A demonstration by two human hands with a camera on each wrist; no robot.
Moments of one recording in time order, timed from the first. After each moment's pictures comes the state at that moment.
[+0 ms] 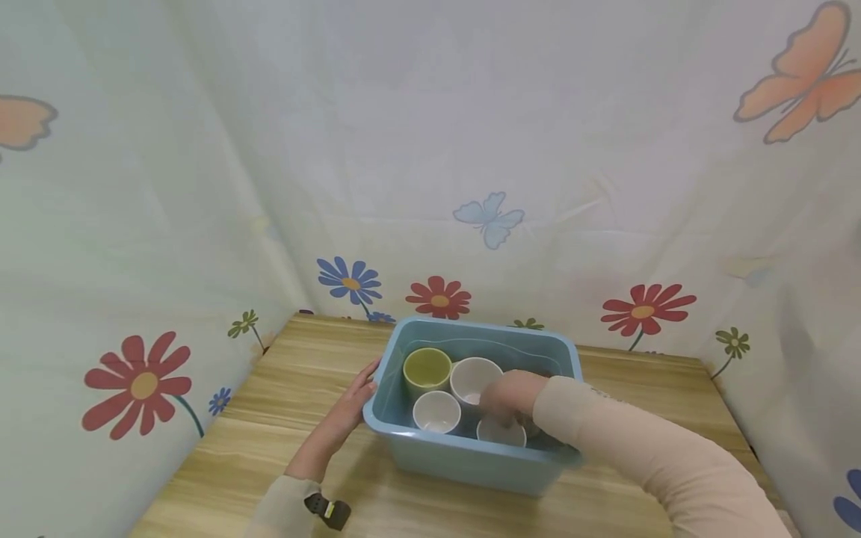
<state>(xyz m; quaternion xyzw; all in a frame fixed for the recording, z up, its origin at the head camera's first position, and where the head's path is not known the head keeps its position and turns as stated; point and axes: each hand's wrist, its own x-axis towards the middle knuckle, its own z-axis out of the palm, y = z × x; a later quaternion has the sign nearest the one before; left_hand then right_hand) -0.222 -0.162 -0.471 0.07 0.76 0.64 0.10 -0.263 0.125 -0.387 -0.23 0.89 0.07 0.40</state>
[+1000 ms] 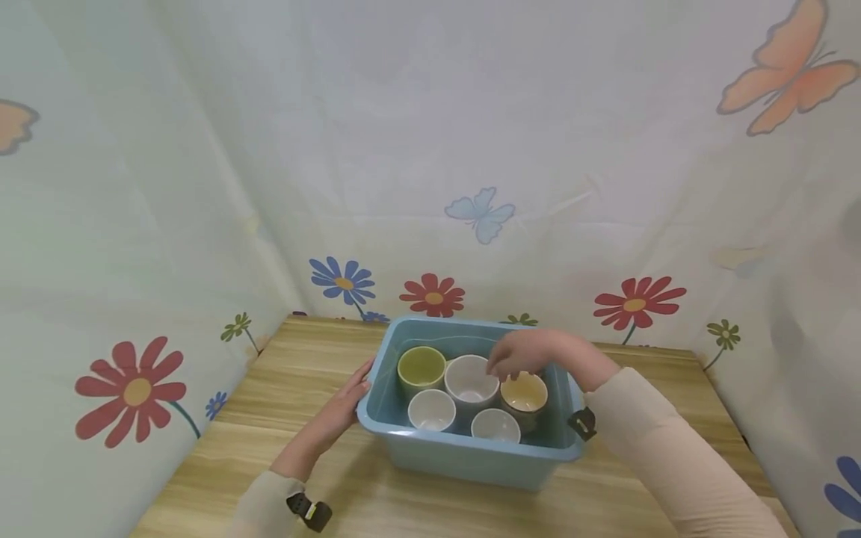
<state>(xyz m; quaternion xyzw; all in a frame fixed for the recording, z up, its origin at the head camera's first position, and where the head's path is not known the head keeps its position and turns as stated) -0.222 -0.167 -0.464 0.08 0.76 0.63 0.14 -0.268 0.186 -0.310 -0.32 0.87 -0.18 0.32</state>
